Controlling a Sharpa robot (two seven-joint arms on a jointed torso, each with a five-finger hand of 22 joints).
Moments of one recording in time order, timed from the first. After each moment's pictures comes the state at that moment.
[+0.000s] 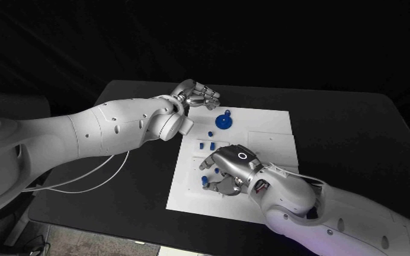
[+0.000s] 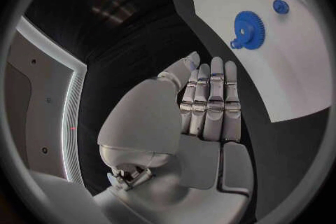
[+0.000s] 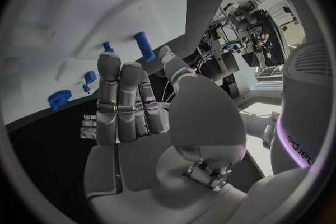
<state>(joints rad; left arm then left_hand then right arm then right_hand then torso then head) 1.32 -0.66 -0.17 1.24 -0.33 -0.41 0.21 1.41 -0.05 0.29 -0.19 0.18 1.10 0.14 0.06 0.06 1.23 0.09 0.05 0.06 1.29 0.06 0.07 0.07 0.07 0.99 0.04 0.07 1.07 0.93 -0.58 0.03 1.69 -1.90 -0.30 -0.22 1.29 -0.19 0.25 -0.08 0.06 1.08 0.09 0.07 0.06 1.13 0.08 0.07 0.06 1.44 -0.02 0.81 0.81 0.15 1.47 -0.05 0.43 1.22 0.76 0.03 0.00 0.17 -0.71</state>
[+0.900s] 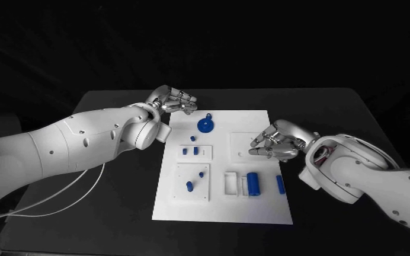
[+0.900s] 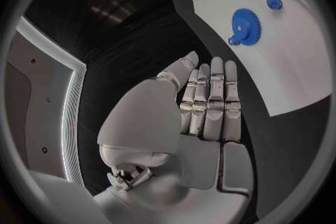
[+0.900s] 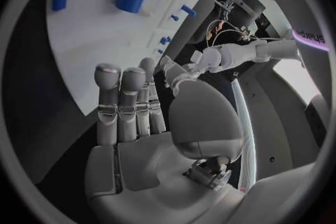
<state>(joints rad) 1.32 -0.70 -0.18 1.25 -0.32 -0.40 0.21 1.41 -0.05 0.28 -0.17 0.18 1.10 0.13 0.06 0.06 1.23 0.09 0.05 0.06 1.29 0.06 0.07 0.07 0.07 1.00 0.04 0.07 1.04 0.94 -0.97 0.23 1.74 -1.25 -0.21 -0.27 1.20 -0.10 0.24 -0.01 0.15 1.20 0.06 0.07 0.10 1.30 -0.04 0.71 0.72 1.45 -0.10 0.89 0.89 0.08 1.47 -0.12 0.69 1.29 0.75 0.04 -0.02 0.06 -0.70</state>
